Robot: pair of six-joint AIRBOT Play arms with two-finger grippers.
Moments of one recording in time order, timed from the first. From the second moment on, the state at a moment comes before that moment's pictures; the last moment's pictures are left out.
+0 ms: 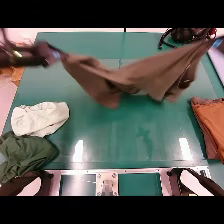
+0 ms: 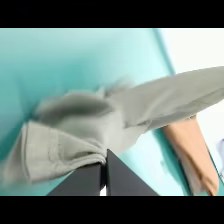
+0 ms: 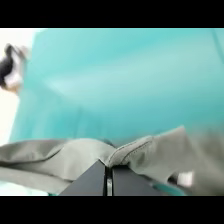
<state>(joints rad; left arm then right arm) 0.04 -1.05 1.38 0.59 -1.15 -1.28 -0.42 -1.01 1.54 -0.68 1.29 1.42</state>
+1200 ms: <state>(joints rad) 0.00 -1.40 1.51 0.59 -0.95 -1.07 -0.30 -1.09 1.23 -0.78 0.87 1.37</state>
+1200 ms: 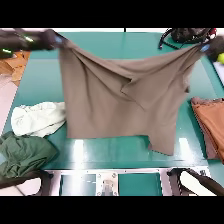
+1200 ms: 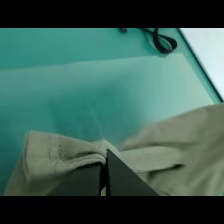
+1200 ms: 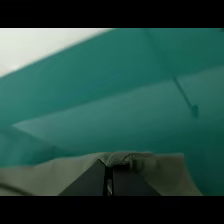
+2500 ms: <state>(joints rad) 0.18 -1.75 1.58 0.72 -1.41 -1.16 -0.65 -1.45 0.97 -1.03 1.13 1.27</state>
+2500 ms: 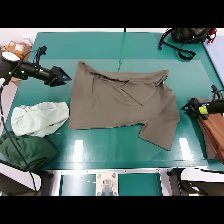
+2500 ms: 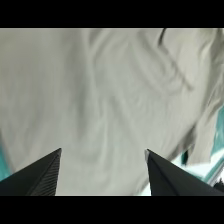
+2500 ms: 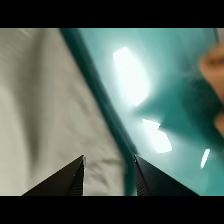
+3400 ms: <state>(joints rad) 0.18 -1.75 1.57 0.85 -1.66 -1.39 -0.65 -1.47 0.84 -0.90 1.03 1.15</state>
